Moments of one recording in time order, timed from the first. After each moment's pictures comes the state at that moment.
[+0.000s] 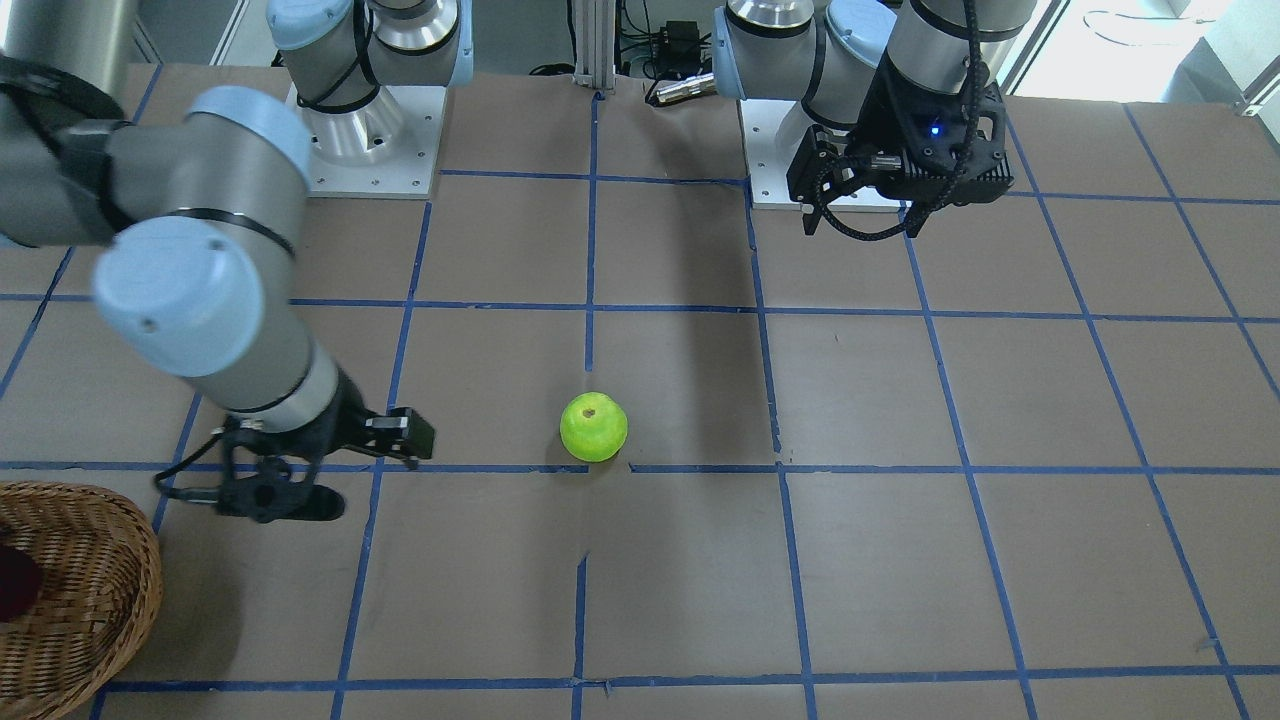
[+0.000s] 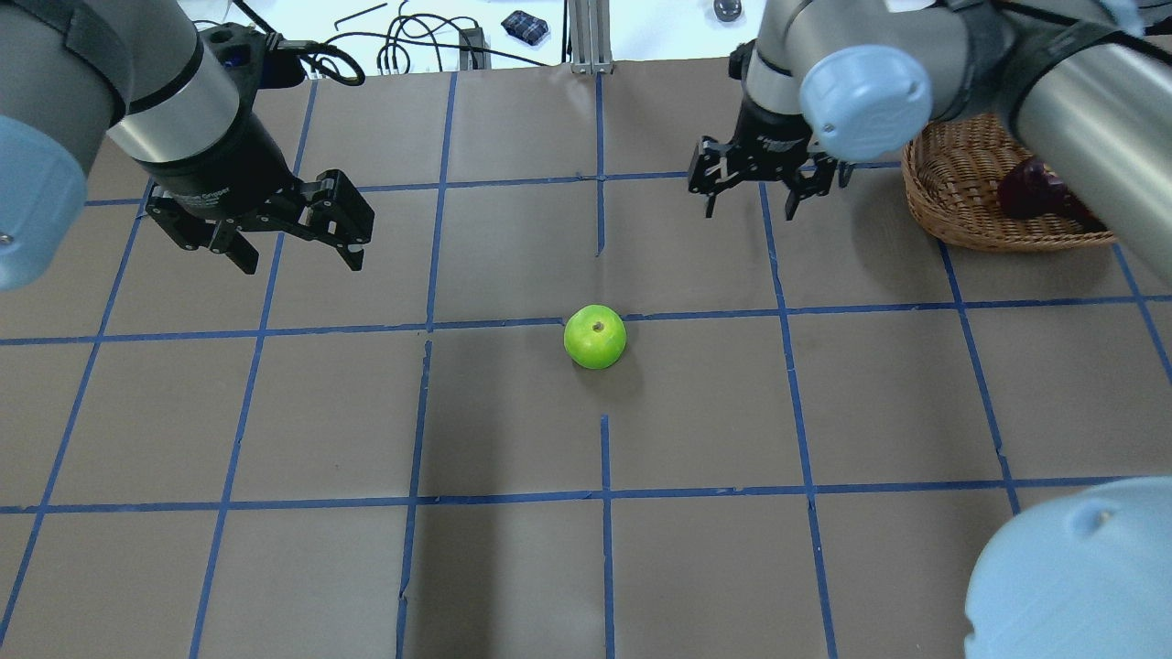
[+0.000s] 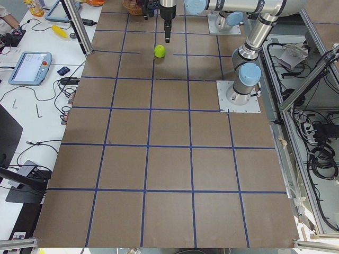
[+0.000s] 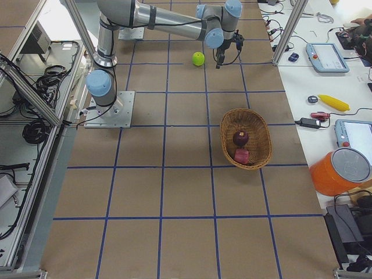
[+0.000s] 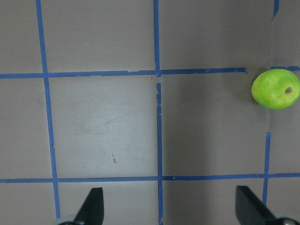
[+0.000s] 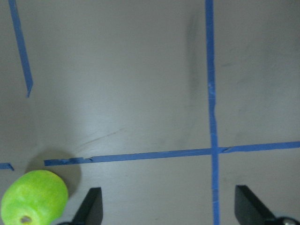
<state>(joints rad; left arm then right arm) -1.57 -1.49 -1.64 -1.59 1.58 0.01 1.70 -1.17 1.50 -1.82 -1.51 0.22</state>
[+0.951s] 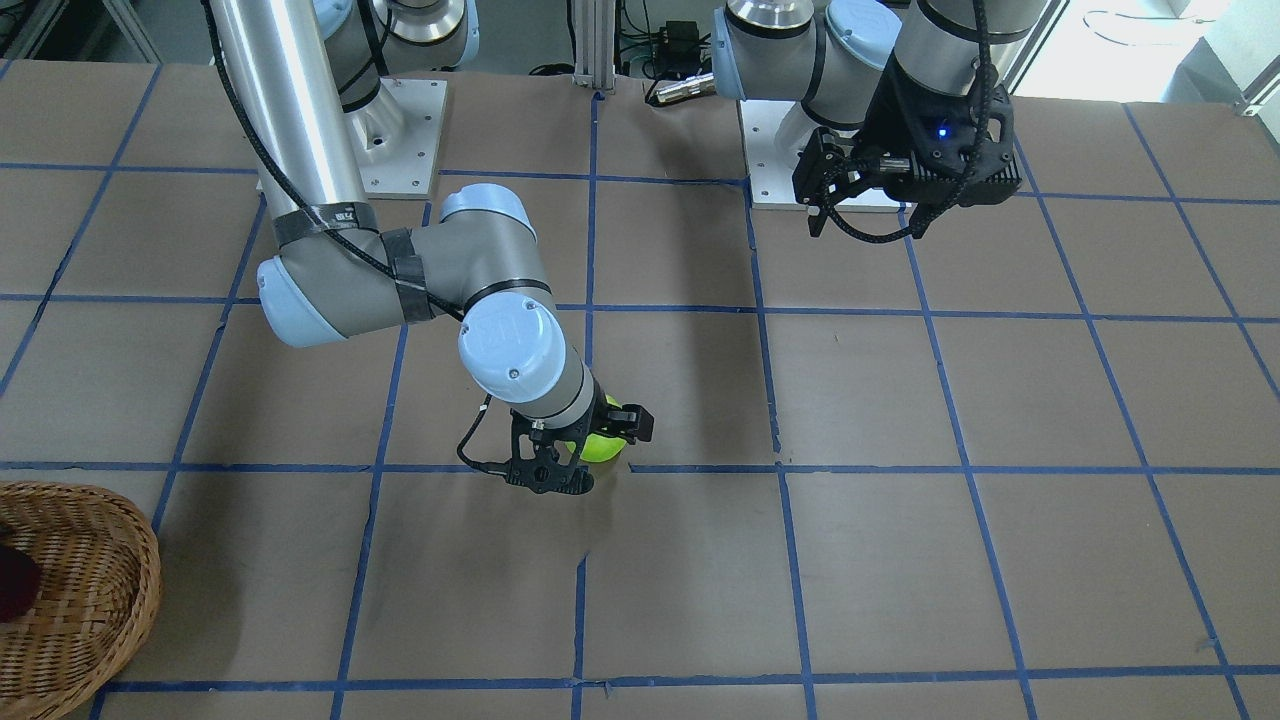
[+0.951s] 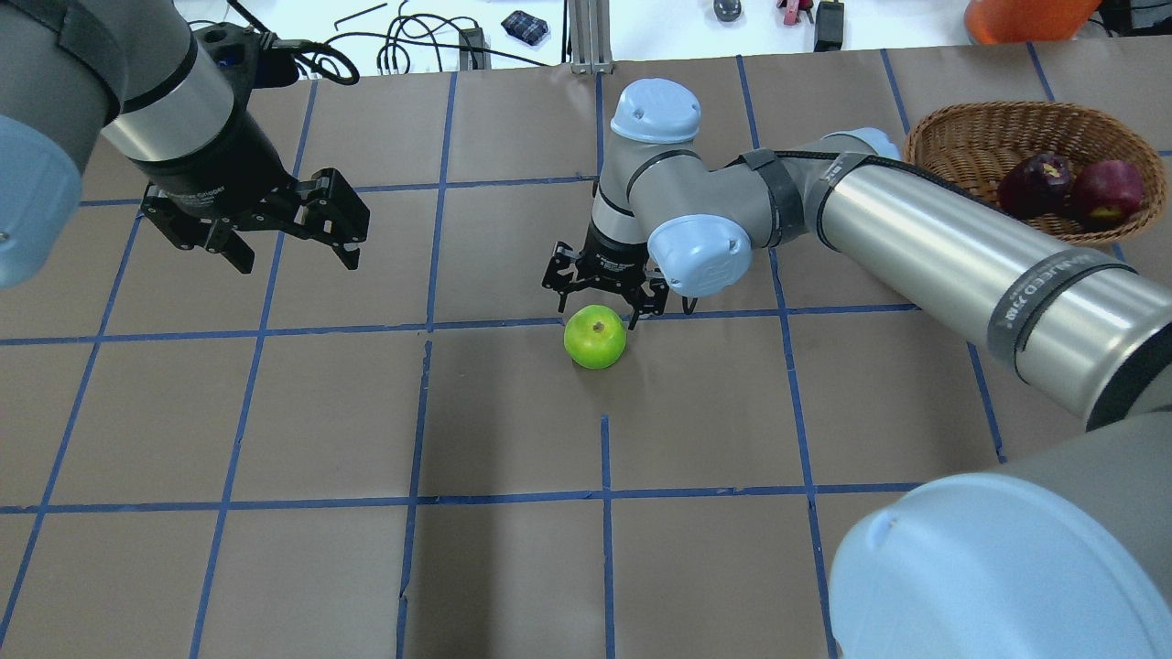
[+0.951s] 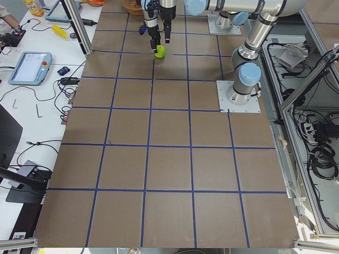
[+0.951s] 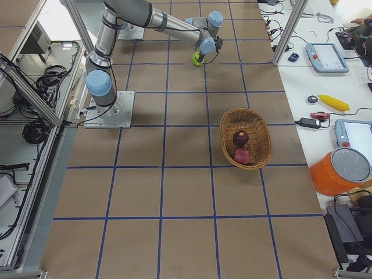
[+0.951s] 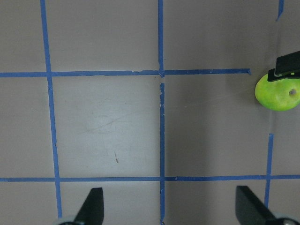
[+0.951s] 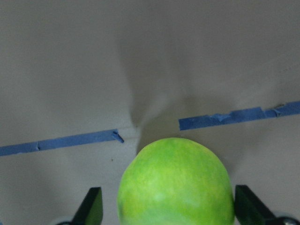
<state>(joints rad) -1.57 -1.49 -1.64 -1.59 1.58 0.01 1.89 -1.02 1.61 -2.05 -1.30 0.51</state>
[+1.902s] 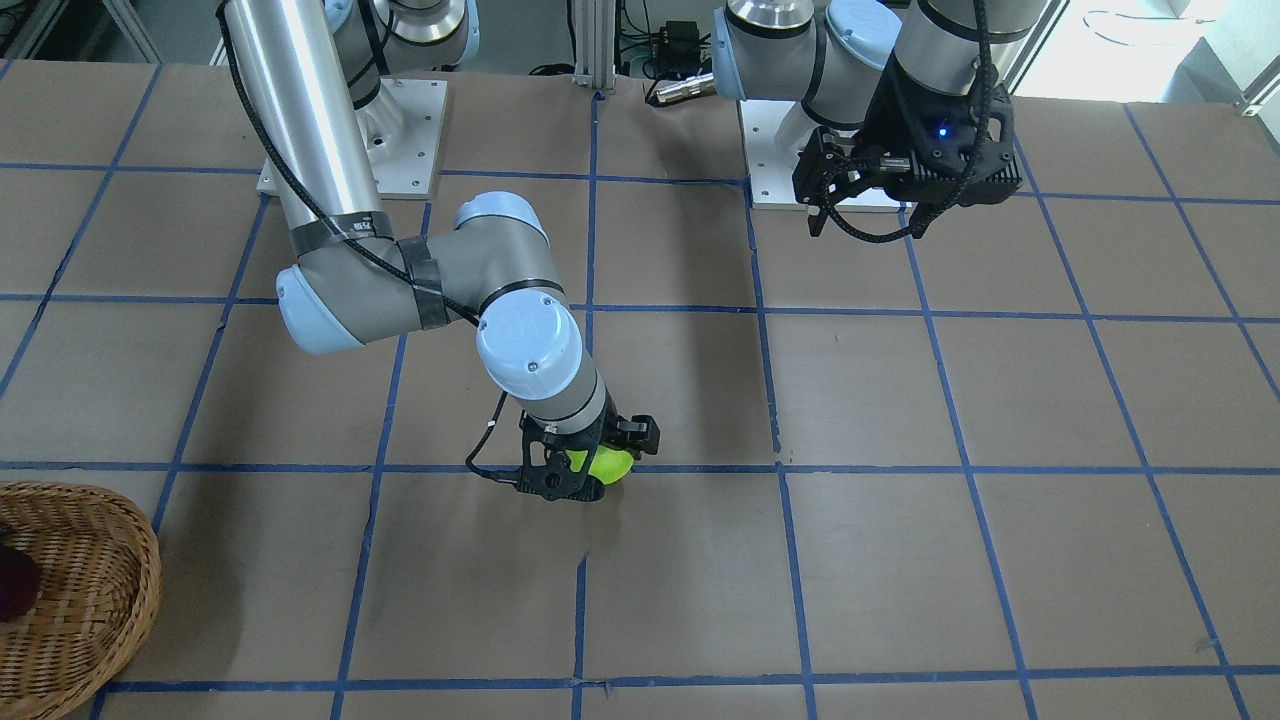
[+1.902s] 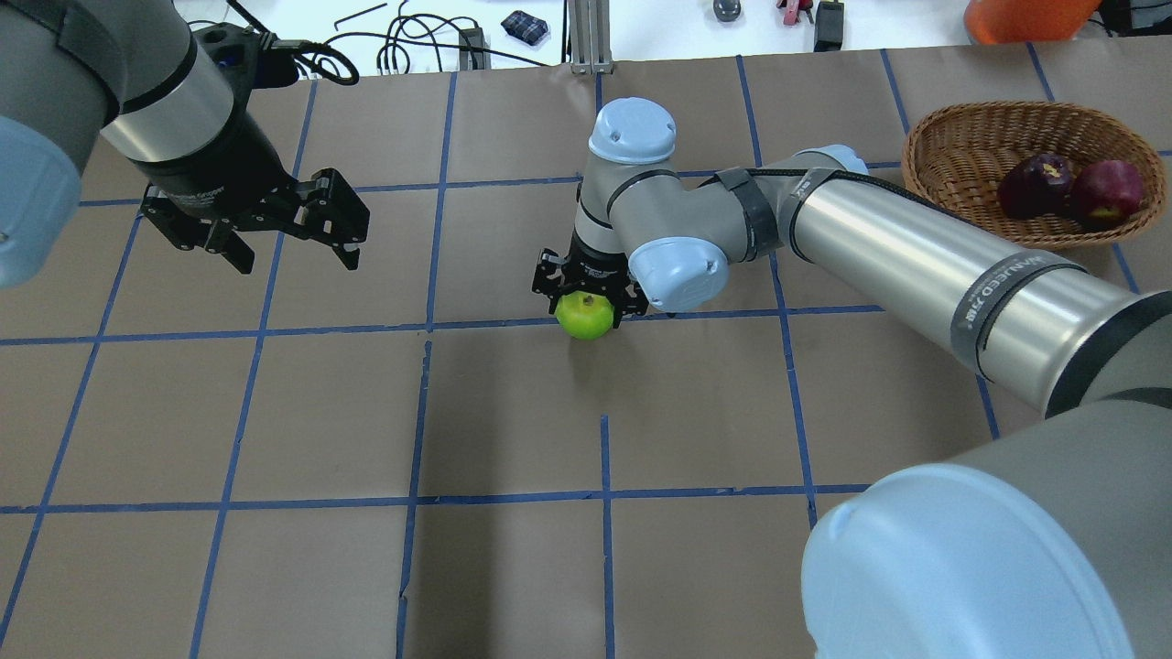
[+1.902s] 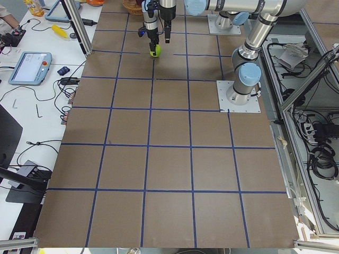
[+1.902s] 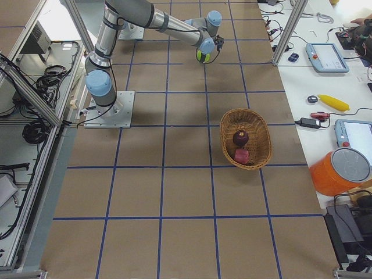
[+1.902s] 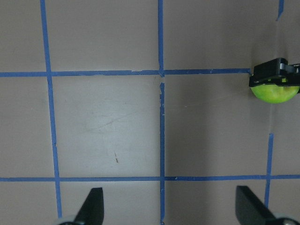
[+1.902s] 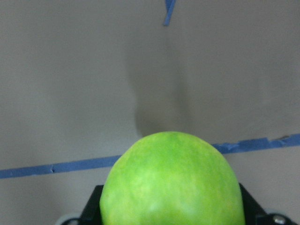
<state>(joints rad) -1.57 -1.49 -1.64 -1.59 1.58 0.01 1.89 -1.03 1.59 -2.12 -1.36 0.51</state>
